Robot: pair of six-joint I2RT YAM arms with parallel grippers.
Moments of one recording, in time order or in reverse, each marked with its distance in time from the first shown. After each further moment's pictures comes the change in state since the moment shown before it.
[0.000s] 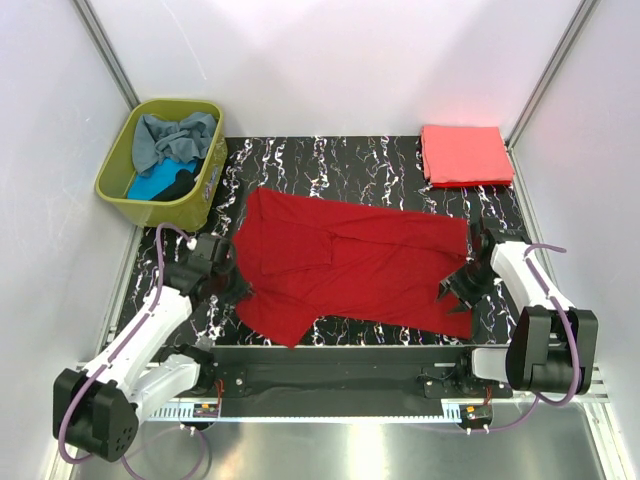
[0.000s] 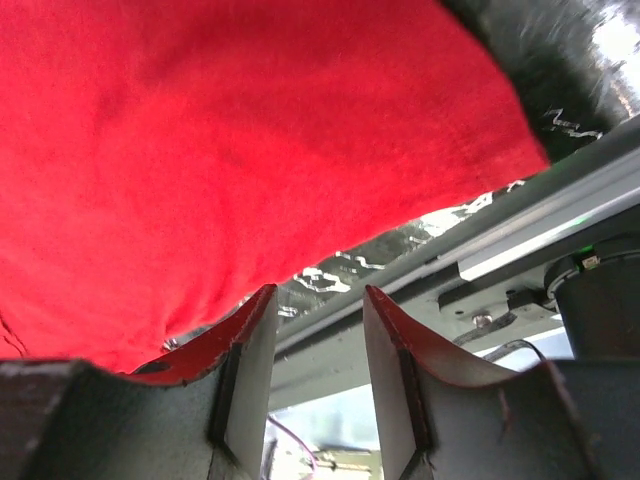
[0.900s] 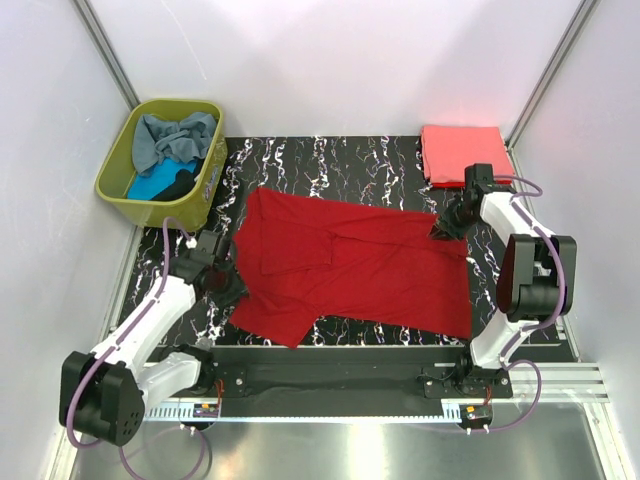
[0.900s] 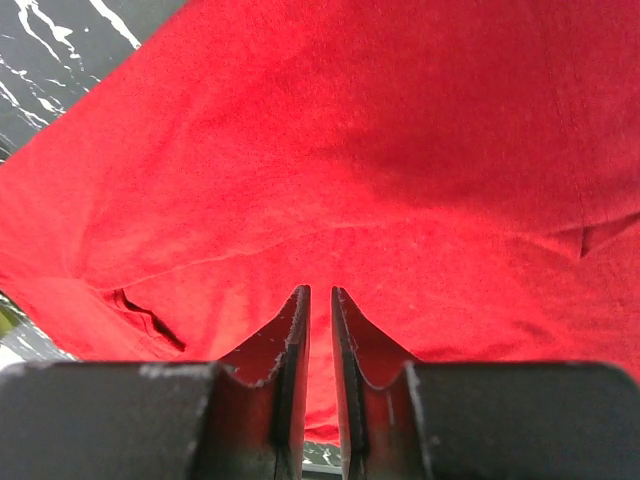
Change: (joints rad) left arm 0.039 0.089 0.021 -0.060 -0.062 0.101; right arm 0.022 0.430 0.386 0.431 -0.092 -0.186
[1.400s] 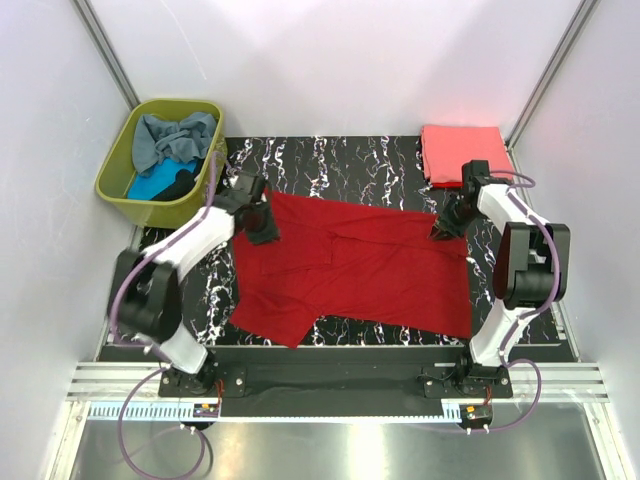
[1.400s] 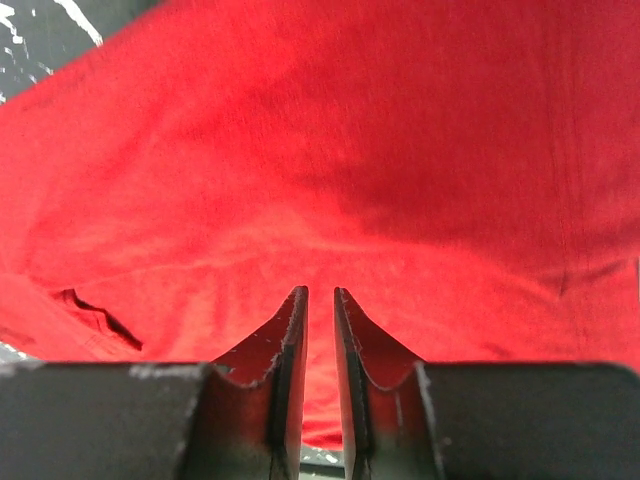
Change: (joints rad) left arm -0.061 0.537 0.475 0.219 0.027 0.140; right arm 0.000 0.096 0.088 -0.075 0.000 -0.116
